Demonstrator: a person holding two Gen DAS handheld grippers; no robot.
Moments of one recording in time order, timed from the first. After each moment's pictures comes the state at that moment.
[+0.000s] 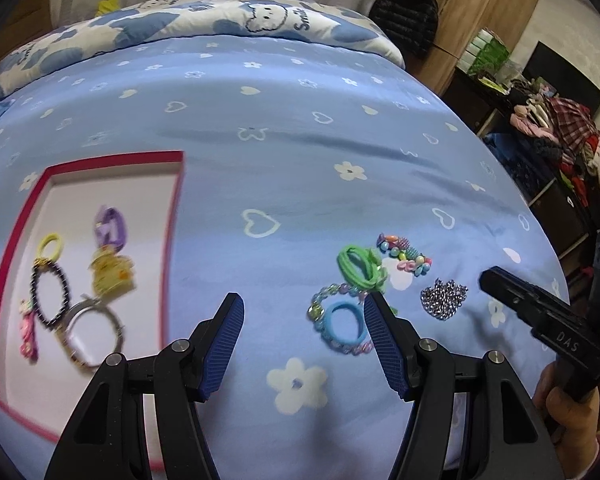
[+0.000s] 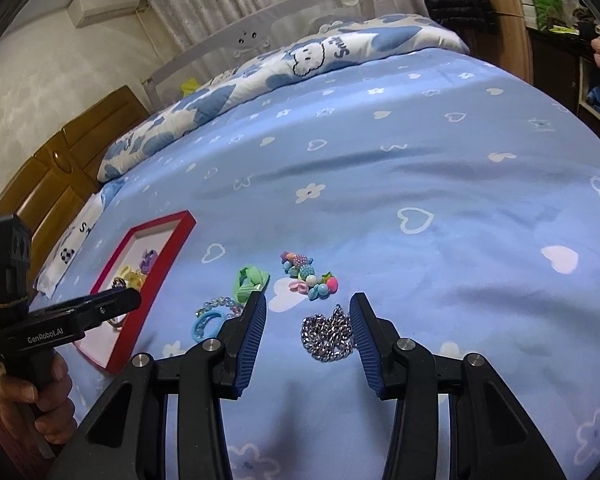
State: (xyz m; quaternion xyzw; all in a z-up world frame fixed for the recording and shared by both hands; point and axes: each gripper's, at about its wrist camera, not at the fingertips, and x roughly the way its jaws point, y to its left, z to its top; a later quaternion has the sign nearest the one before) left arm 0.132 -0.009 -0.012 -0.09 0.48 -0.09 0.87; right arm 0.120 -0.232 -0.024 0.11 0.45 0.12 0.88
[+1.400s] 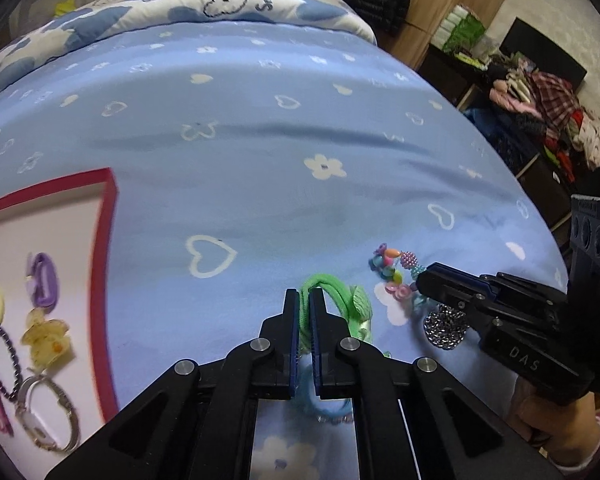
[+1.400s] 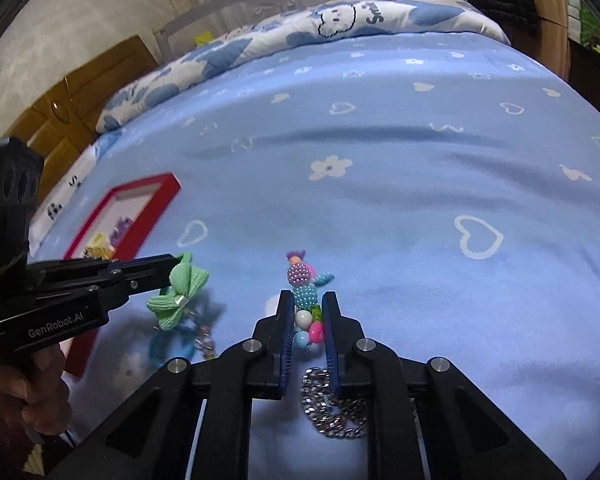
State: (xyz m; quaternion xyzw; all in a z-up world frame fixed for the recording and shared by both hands) left arm 0.197 -0.029 -0.054 -0.08 0.49 -0.14 0.86; right arm 0.172 -0.201 -0.062 0.06 0.50 0.15 0.85
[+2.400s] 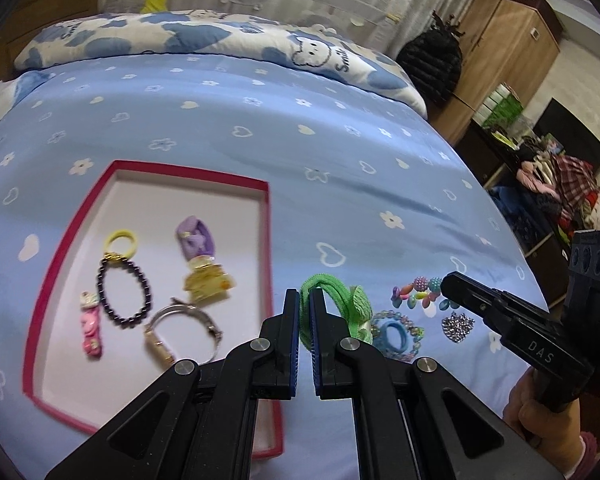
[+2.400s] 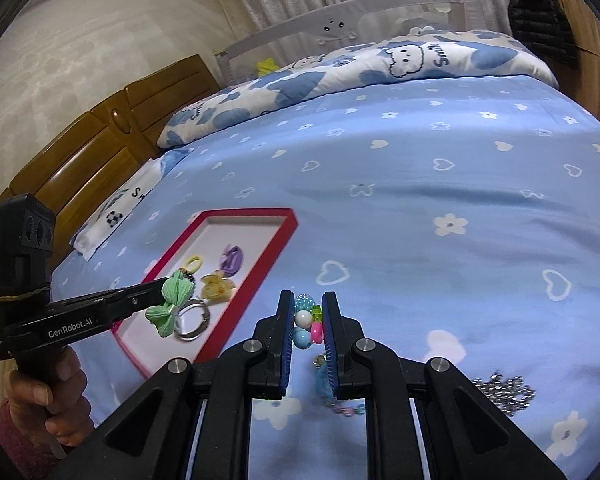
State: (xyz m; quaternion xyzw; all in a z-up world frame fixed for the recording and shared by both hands) left arm 0.079 0.095 0.012 -0.16 0.43 -0.05 0.89; right arm 0.145 -0.112 -0.005 0.07 0.44 0.24 0.86
